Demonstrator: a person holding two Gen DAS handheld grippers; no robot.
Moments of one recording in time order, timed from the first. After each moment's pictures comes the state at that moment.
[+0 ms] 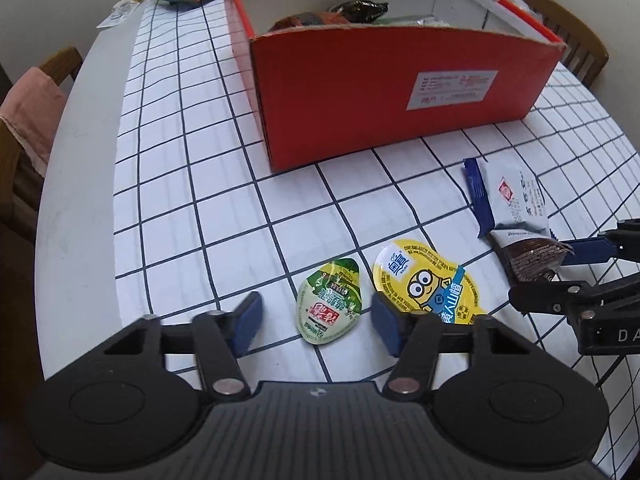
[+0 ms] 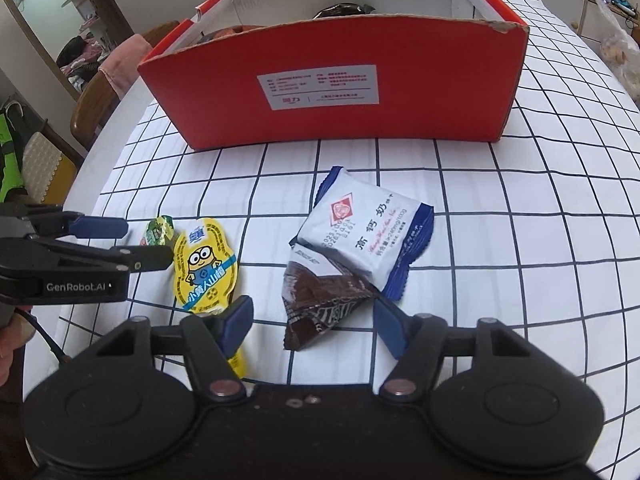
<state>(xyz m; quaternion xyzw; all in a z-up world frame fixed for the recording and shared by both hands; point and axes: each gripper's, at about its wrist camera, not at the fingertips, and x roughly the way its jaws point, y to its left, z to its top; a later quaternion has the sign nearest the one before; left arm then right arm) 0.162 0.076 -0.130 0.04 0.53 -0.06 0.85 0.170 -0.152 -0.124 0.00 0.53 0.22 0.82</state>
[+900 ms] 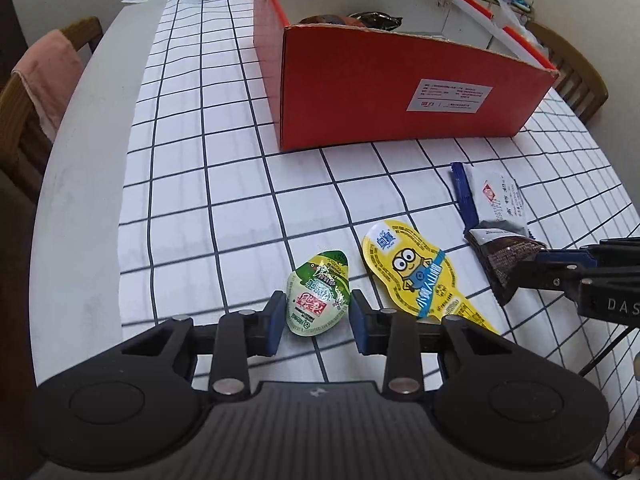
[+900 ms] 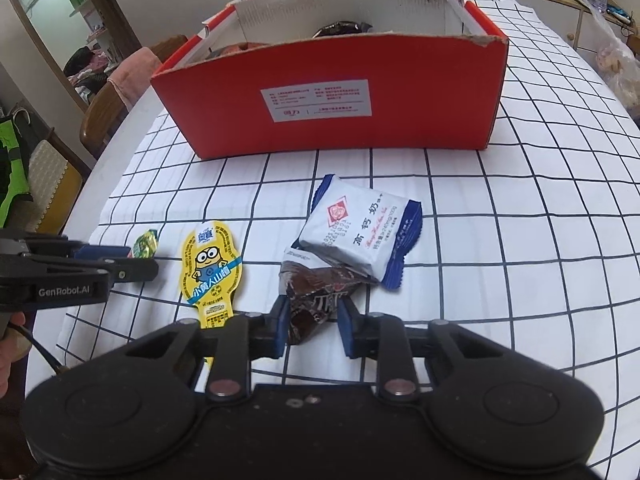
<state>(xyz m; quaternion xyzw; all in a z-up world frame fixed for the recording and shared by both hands) 0.130 0.090 -0.120 -0.03 0.52 -0.05 0.85 0.156 -0.168 -0.112 0.01 0.50 0.22 0.84</state>
